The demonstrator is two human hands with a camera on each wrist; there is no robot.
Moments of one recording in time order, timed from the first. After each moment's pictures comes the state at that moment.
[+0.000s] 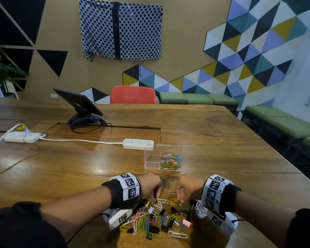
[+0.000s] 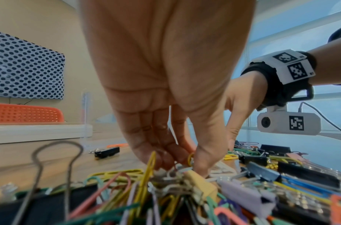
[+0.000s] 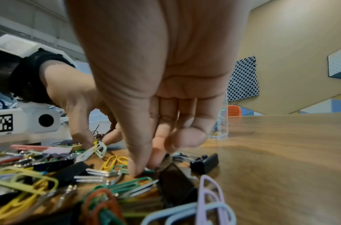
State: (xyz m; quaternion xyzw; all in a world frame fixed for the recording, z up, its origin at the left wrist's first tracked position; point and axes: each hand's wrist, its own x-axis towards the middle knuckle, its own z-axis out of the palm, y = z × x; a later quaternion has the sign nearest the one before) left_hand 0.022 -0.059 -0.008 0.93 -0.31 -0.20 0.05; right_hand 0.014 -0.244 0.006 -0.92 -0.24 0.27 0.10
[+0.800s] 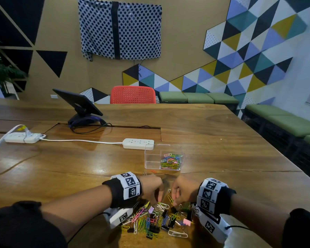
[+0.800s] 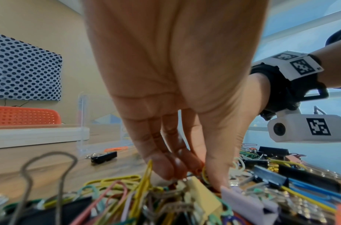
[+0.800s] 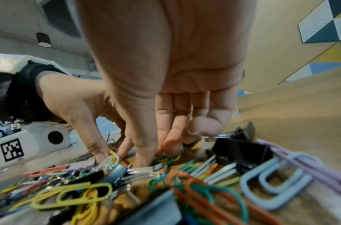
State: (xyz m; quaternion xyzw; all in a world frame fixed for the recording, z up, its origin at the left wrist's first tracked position) left_hand 0.019 -0.060 -0.001 0.90 -0.35 -0.25 0.00; right_hand 0.007 -0.231 -0.008 -0.94 -0.20 0.24 0.14
